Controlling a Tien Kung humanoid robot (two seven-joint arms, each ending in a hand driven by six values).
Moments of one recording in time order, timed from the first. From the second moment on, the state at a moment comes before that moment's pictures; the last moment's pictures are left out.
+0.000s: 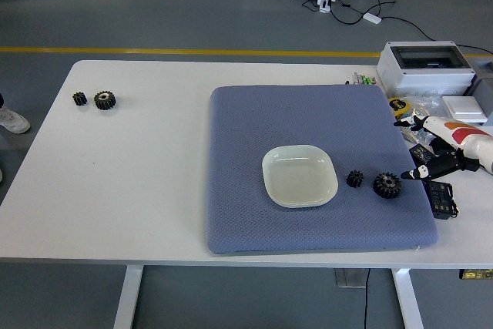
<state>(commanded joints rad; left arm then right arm) -0.10 0.00 -1.62 -0.18 1.40 0.22 0.07 0.56 -0.66 0.90 1.28 -1.77 0.22 -0.02</state>
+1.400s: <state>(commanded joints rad) -0.09 0.00 -1.59 -0.18 1.39 0.22 0.09 0.70 -0.55 0.62 1.02 -1.83 0.17 0.03</state>
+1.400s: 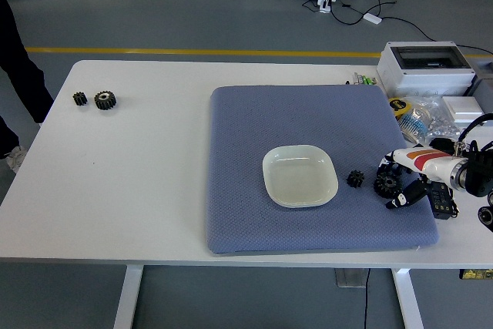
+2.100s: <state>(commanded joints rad) -0.09 0.00 -1.59 -0.18 1.39 0.22 0.09 0.69 -0.54 0.61 0.98 -1.79 0.06 0.09</state>
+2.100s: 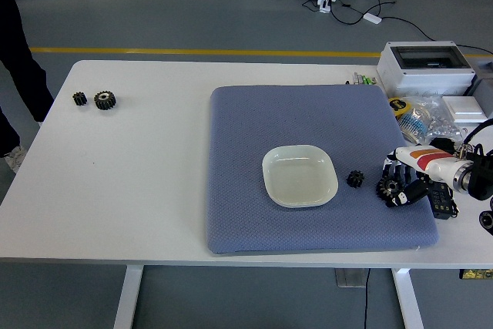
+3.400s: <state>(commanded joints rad) -0.10 0.00 -1.58 -0.18 1.39 0.22 0.09 0.72 -0.47 0.68 1.23 -1.68 0.08 0.05</state>
